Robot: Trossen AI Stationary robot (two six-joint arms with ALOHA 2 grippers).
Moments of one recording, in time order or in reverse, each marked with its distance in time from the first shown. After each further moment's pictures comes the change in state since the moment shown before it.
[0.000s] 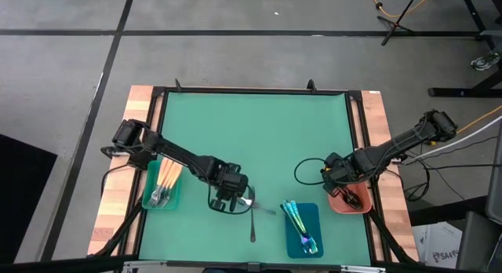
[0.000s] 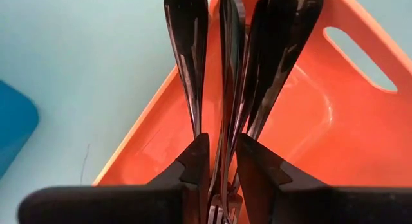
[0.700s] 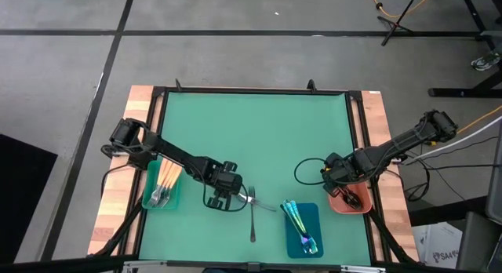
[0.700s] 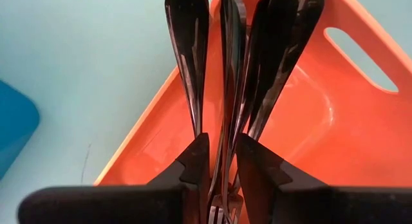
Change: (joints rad) left arm 0.001 -0.001 -0.158 0.160 -0.068 -0.005; right arm 0.000 0.000 0.000 0.002 0.000 0.000
